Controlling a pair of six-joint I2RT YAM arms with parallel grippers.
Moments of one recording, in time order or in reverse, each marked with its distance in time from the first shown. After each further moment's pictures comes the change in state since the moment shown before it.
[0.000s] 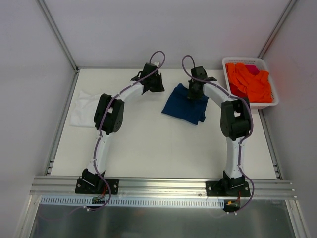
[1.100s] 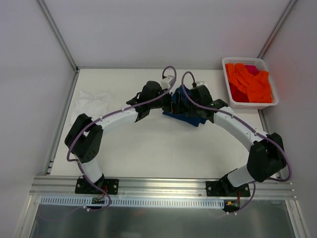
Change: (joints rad) left arm -0.231 -0.637 -0.695 0.383 0.126 0.018; right arm 0.199 -0.644 -0.519 0.033 0.178 -0.017
